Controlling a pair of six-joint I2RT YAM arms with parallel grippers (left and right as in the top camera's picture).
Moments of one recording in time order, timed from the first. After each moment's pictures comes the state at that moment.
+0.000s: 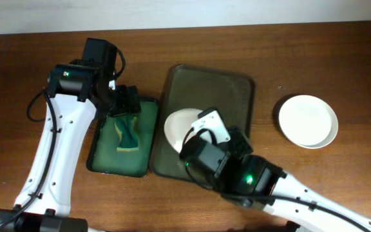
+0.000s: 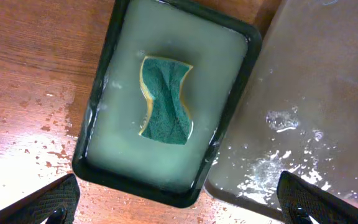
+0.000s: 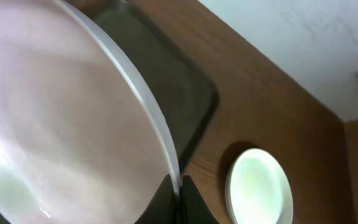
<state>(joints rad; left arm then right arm) -0.18 1.63 1.69 -1.37 -0.05 -0.36 1.00 1.29 1.16 -0.91 0.80 0.24</state>
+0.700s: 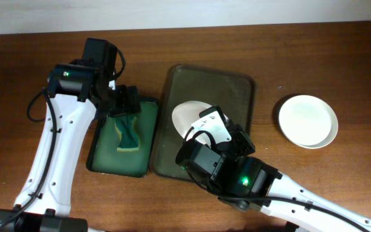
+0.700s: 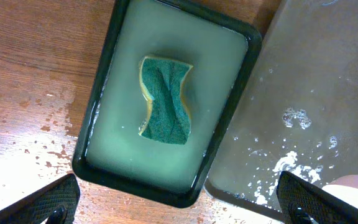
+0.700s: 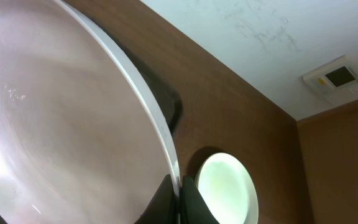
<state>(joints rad) -0.18 1.63 1.69 -1.37 -0.05 -0.36 1.01 1.30 1.16 -0.91 0.97 0.26</state>
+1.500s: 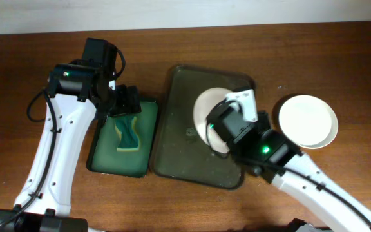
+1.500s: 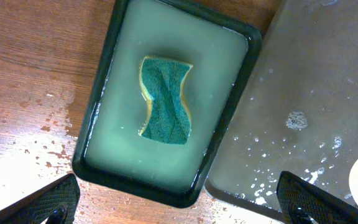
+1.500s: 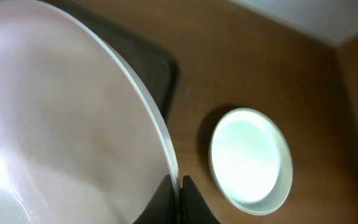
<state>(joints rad) -0.18 1.63 1.69 -1.37 -0.05 -0.36 0.72 1.30 1.16 -0.91 0.72 0.34</state>
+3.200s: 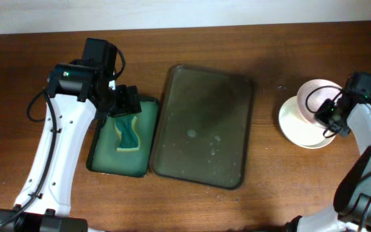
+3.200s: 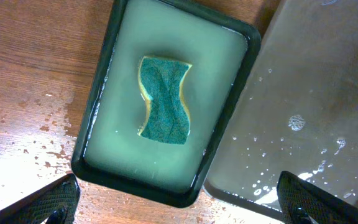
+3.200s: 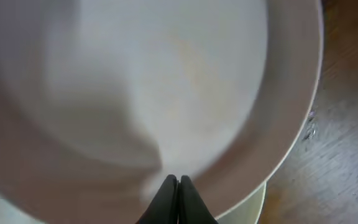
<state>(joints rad) -0.18 1.63 1.69 -1.37 -0.05 -0.36 -0.43 1.76 1.16 -0.67 0.04 0.29</state>
